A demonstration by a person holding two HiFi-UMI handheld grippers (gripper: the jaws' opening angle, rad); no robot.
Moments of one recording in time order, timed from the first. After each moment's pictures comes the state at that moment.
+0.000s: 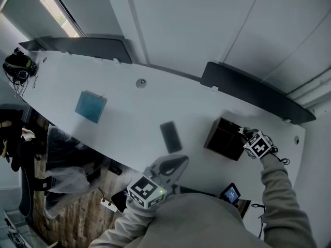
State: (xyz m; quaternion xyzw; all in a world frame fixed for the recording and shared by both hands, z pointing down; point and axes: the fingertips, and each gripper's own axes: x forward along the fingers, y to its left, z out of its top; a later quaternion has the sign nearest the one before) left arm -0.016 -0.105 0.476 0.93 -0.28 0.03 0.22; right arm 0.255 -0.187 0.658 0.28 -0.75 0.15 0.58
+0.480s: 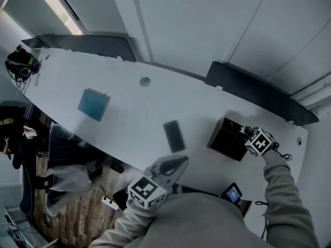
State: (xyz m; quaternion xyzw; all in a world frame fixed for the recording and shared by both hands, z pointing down) left arm -0.027 -0.102 0.484 0.93 -0.29 0.04 0.23; right arm 0.252 -0.192 0.672 0.24 -0.74 0.16 0.60
